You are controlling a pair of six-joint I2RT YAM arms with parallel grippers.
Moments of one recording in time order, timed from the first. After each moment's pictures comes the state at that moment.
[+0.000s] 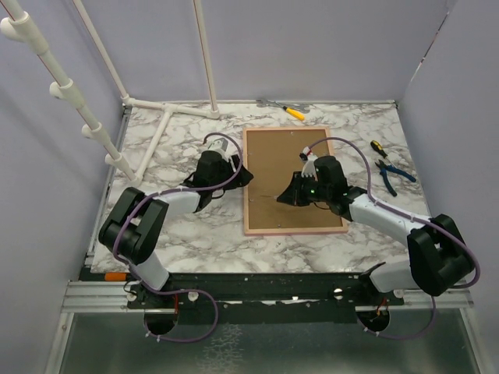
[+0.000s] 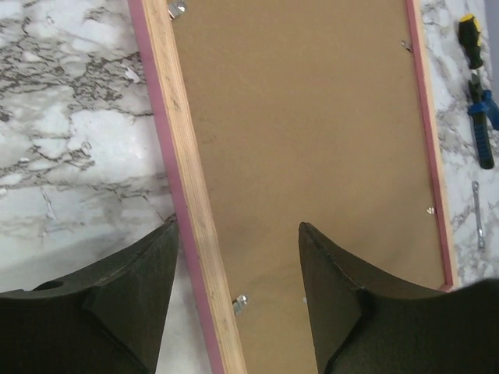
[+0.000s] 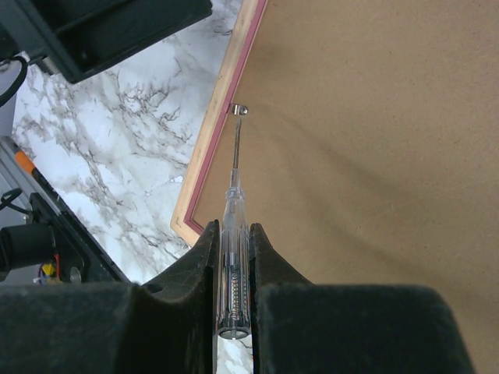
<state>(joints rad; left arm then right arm) -0.47 1.63 0.74 0.42 0.18 -0.65 0.52 1.38 0.72 0.03 -0.39 0.48</state>
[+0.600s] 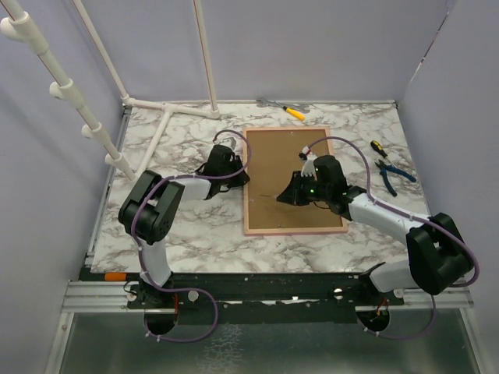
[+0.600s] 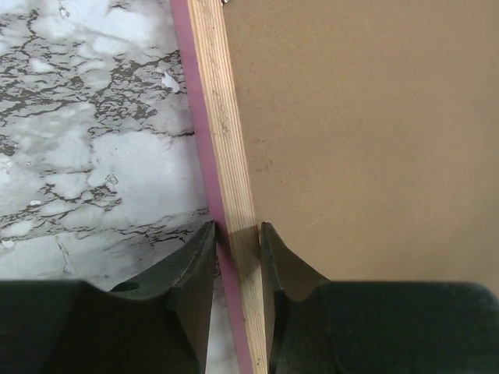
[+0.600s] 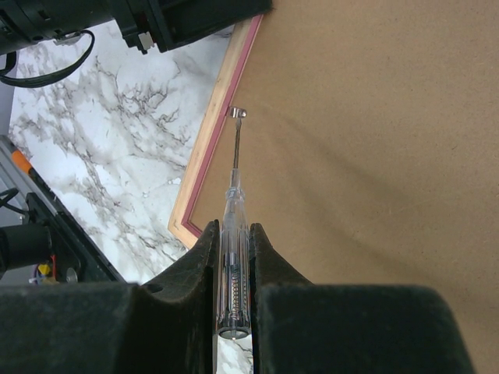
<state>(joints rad) -0.47 1.86 0.94 0.27 0.13 -0.57 0.52 1.39 0.72 0.03 -0.39 0.46</state>
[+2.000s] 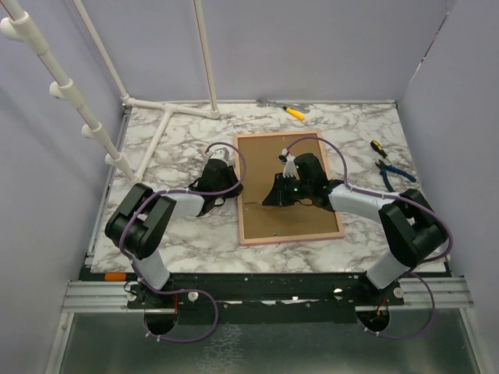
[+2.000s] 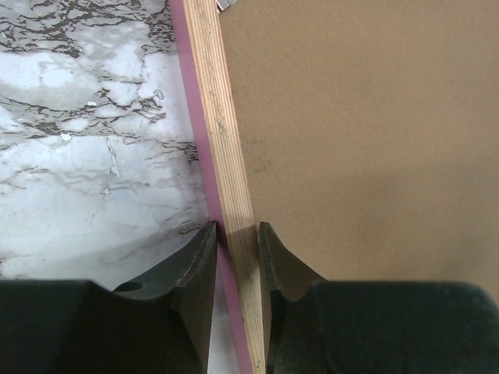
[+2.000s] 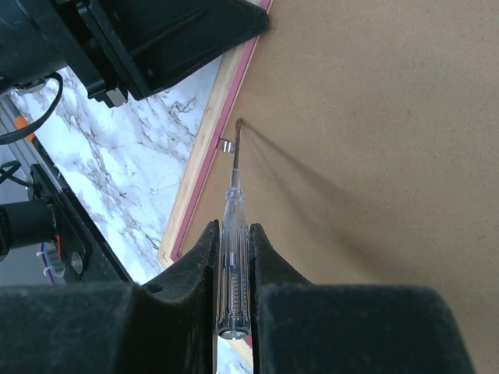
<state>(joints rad) -0.50 1.71 0.73 0.37 0.02 -0.58 0.59 1.62 0.84 0.08 -0.47 0.46</state>
